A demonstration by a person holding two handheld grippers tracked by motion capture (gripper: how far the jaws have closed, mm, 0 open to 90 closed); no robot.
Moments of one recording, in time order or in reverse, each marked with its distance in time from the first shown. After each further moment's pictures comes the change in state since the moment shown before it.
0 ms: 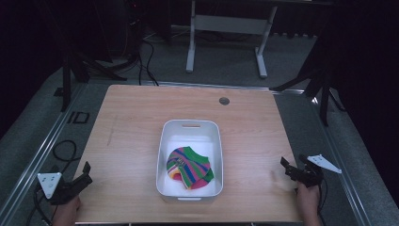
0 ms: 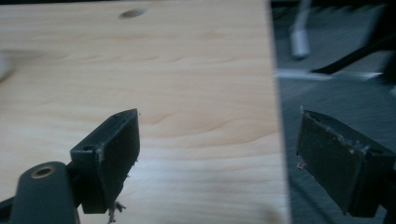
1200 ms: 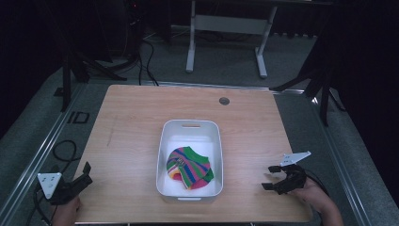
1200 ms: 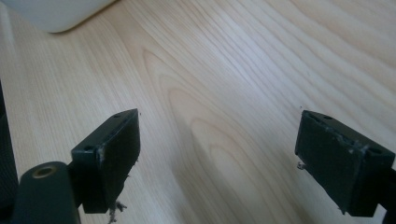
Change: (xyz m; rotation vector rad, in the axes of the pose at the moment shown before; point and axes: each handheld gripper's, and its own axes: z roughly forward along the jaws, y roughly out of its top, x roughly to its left) left arm 0.000 0.000 -0.001 0.006 -0.011 0.003; right arm 0.048 0.022 0.013 0.497 0.651 -0.388
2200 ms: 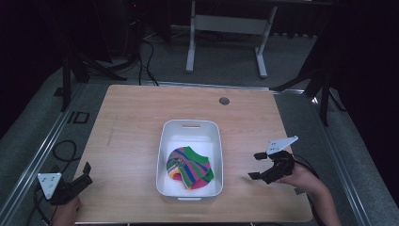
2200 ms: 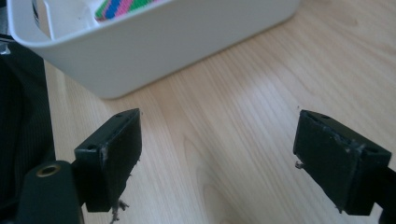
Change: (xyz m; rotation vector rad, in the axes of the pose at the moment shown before) left arm 0.000 0.000 0.000 -0.004 -0.002 -0.001; right arm 0.029 0.080 -0.002 -0.020 0.044 -0.158
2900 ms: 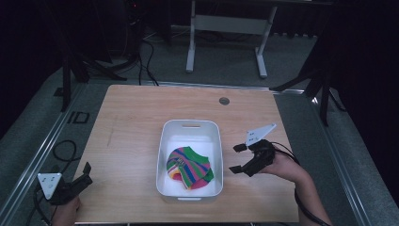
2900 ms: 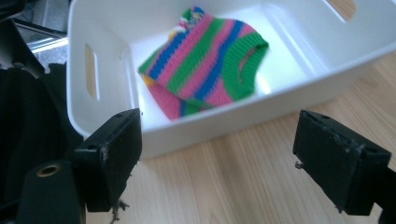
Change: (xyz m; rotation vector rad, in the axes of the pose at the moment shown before) left arm 0.000 0.000 0.000 0.000 -0.005 0.003; right arm 0.021 0.073 0.021 0.009 0.099 -0.118
